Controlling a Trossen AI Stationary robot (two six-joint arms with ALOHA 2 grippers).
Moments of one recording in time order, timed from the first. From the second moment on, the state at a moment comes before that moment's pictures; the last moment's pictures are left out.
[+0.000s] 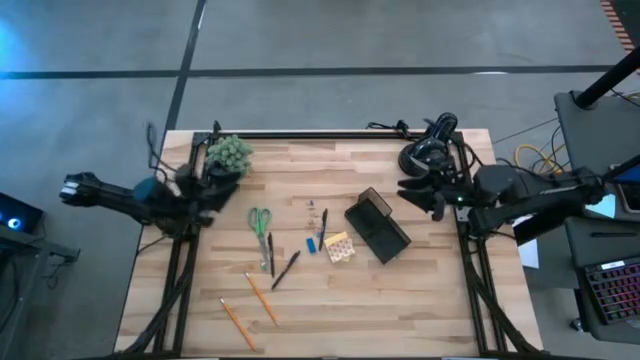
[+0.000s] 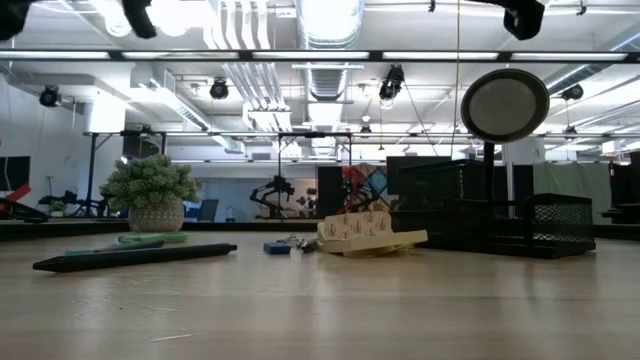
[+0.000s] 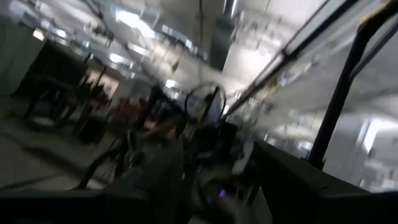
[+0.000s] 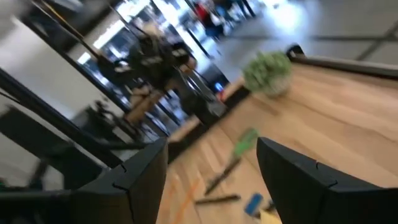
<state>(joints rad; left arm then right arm) -0.22 0.59 0.38 0.63 -0.41 -0.30 0.18 0.70 0.79 -0.25 0.33 0.74</state>
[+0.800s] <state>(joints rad) -0.21 0.97 0.73 -0.01 -0.36 -0.44 0.28 0.87 0.83 -0.50 0.04 1.02</state>
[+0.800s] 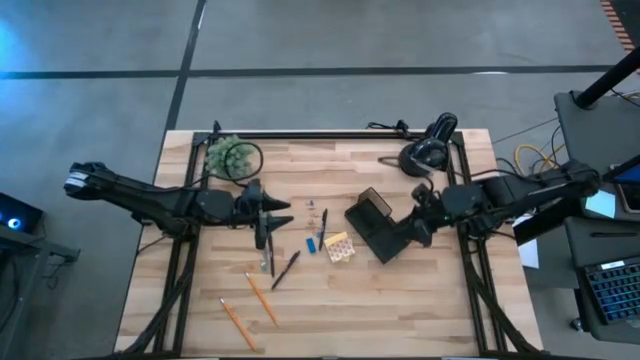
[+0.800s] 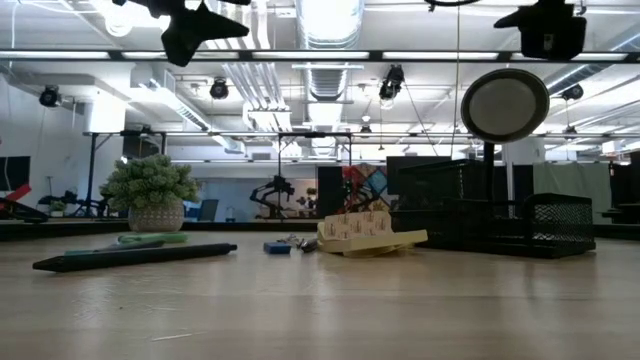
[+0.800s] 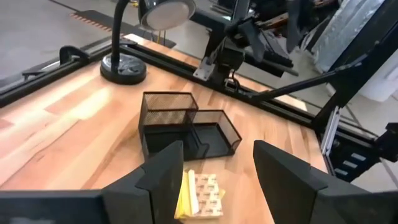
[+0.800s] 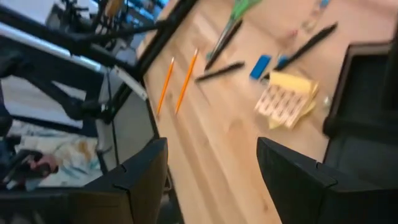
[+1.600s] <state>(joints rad) -0.21 0.97 0.74 0.00 -0.35 -0.44 0.53 1.08 1.25 -0.27 0.44 0.50</state>
